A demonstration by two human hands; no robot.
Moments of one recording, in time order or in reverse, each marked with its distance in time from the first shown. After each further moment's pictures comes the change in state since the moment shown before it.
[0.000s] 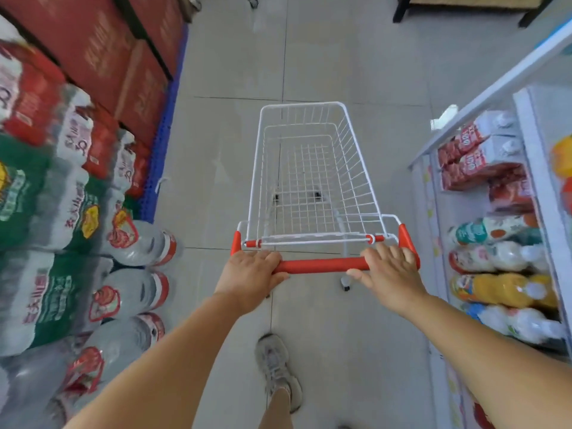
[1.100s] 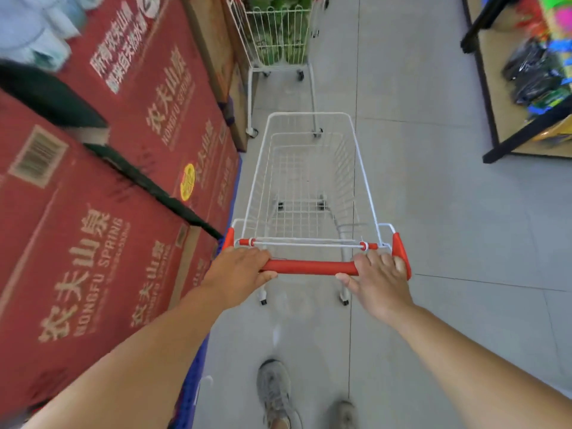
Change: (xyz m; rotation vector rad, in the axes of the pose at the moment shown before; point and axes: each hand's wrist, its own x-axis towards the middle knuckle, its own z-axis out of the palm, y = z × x) left_hand 0.531 -0.523 -0.431 -0.005 0.172 0.058; right_hand 0.815 -0.152 -0.237 0.027 0.019 0.022
